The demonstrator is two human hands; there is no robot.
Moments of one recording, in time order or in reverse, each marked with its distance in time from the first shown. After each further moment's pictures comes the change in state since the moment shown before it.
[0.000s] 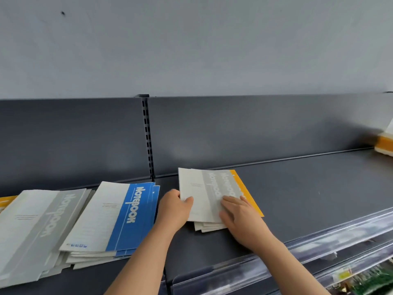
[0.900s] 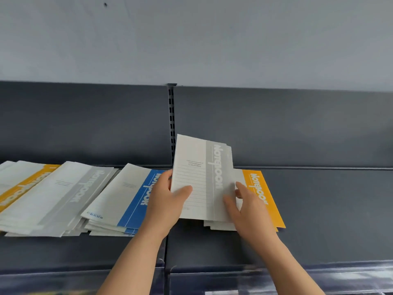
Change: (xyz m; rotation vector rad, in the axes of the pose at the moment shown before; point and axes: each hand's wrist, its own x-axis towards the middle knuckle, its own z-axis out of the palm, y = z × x) left_hand -0.038 0.004 -0.021 -0.418 0.249 0.043; right_hand 0.014 -0.013 -0.008 0.366 0.114 0.083
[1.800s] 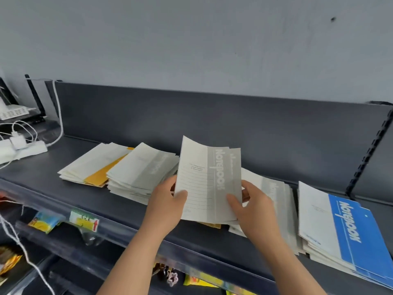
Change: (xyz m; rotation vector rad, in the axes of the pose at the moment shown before) left_hand -0.011 -0.054 -0.413 0.349 0.281 -0.039; right_hand -0.040 -0.329 0.247 0.308 -0.216 -0.200
